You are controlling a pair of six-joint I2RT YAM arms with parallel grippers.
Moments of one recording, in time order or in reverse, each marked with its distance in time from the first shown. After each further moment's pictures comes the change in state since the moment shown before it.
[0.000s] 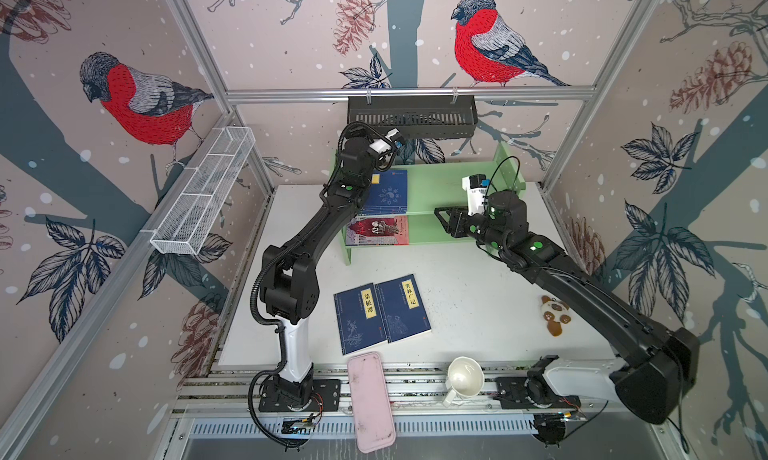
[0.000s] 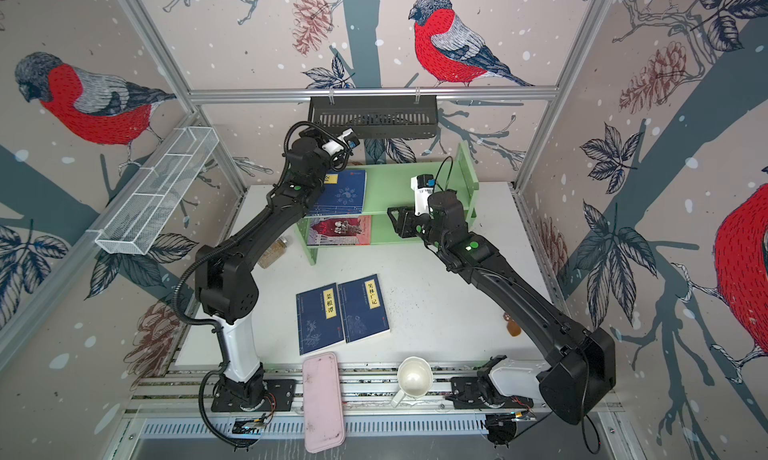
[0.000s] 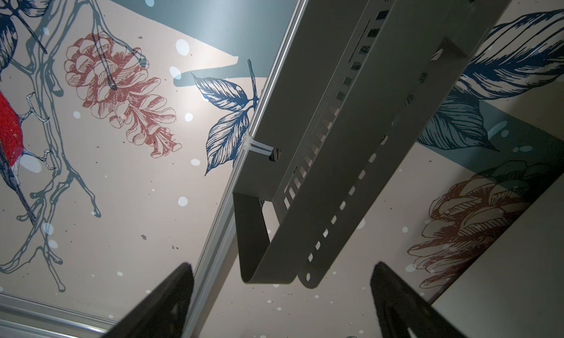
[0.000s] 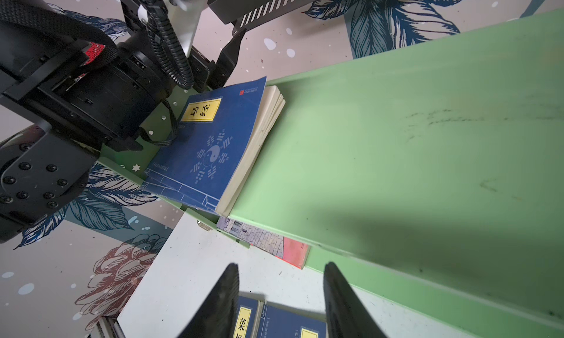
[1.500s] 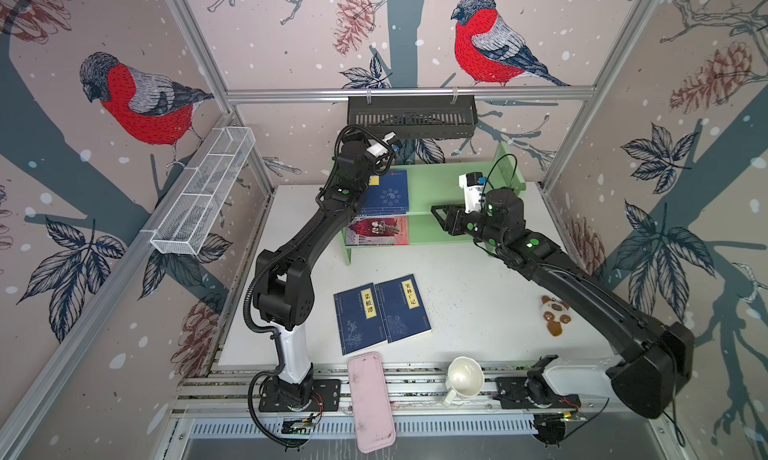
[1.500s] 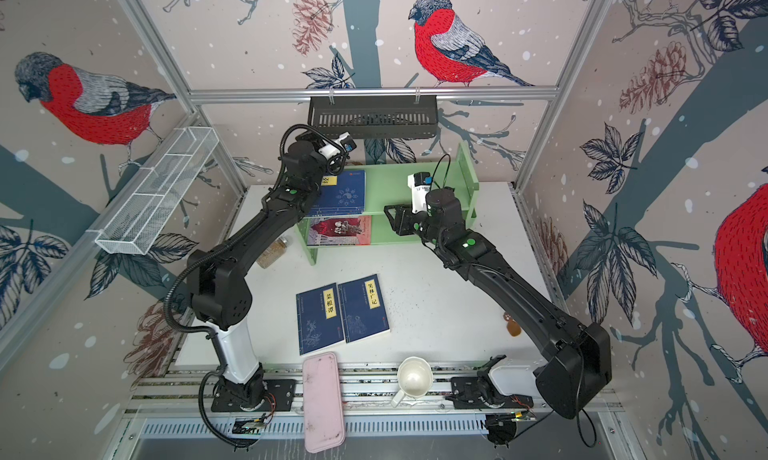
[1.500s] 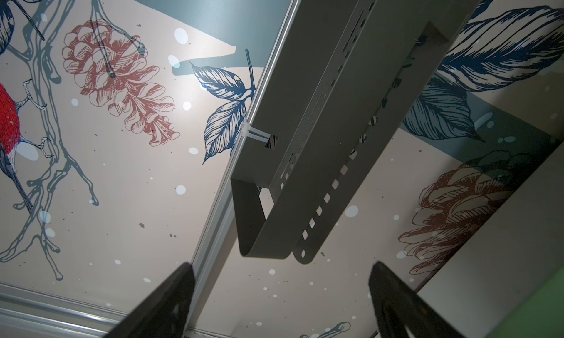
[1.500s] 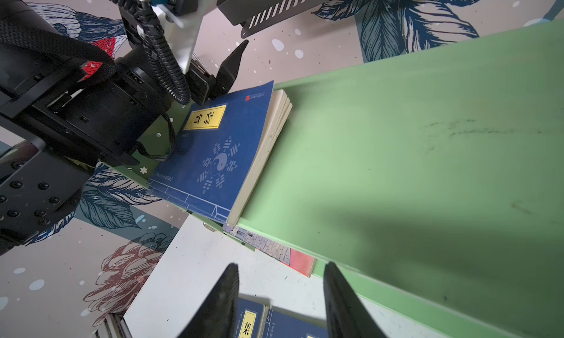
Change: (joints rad) left arm 0.002 -0.064 -0.084 -0.001 0.000 -0.019; right arm 0.000 0.037 0.027 0.023 -0.032 0.000
